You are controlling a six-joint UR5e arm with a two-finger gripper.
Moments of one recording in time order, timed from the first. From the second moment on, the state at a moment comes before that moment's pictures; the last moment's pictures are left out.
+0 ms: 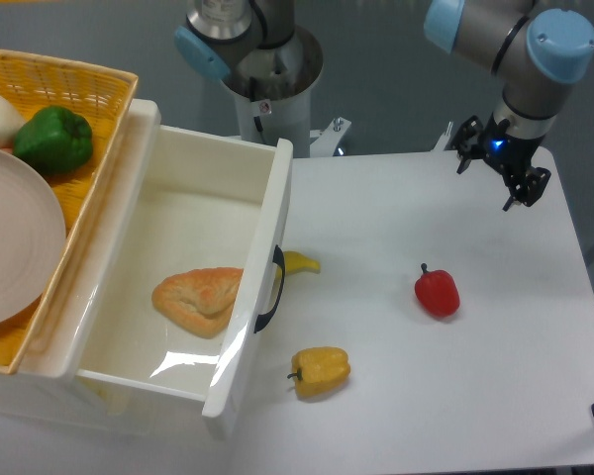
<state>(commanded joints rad) 2.93 -1.82 -1.65 -1.26 1.53 1.75</state>
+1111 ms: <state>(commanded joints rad) 2.78 -1.82 -1.69 -1.27 1.40 1.18</state>
